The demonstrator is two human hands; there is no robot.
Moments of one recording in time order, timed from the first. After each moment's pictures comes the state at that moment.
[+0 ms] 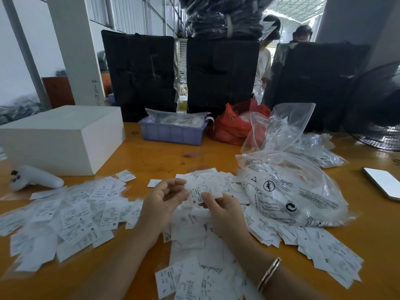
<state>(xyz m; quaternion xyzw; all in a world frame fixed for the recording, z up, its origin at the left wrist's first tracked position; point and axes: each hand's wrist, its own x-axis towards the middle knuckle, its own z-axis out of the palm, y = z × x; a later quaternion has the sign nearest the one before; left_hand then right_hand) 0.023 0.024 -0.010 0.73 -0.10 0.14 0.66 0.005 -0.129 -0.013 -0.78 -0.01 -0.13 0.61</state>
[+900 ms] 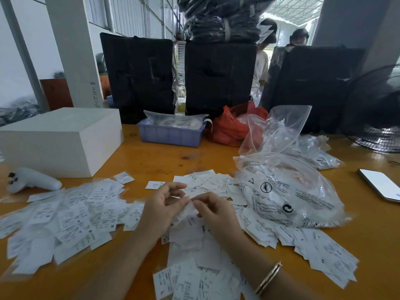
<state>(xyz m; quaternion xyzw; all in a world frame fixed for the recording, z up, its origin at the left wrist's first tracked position) 0.021 0.022 -0.012 0.76 -0.10 0.12 0.63 0.006 -0.128 -0.017 -0.80 -0.10 -0.12 0.57</state>
